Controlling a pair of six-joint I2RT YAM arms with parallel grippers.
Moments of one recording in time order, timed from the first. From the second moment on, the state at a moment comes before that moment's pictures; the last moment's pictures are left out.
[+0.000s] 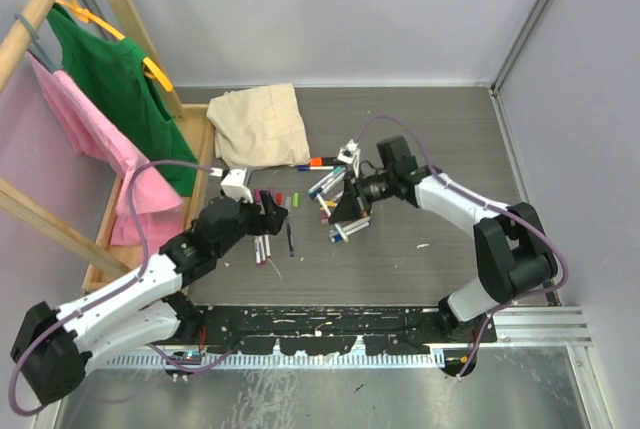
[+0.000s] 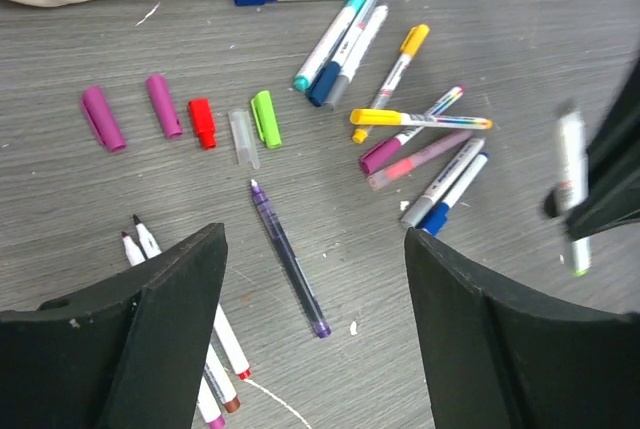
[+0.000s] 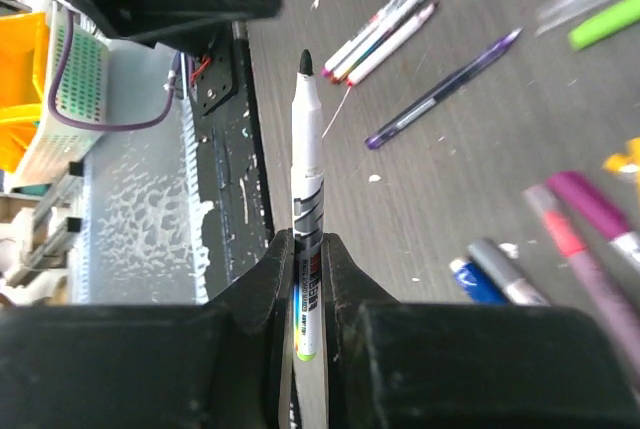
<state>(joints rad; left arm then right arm) -0.74 0.93 0.53 -0.03 -0.23 -0.52 0.40 1.52 0.98 -0.34 -1.10 -0.11</state>
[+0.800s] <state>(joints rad) -0.74 0.46 0.28 0.07 -0.27 -0.53 0.73 1.82 0.96 -0.11 -0.43 0.67</state>
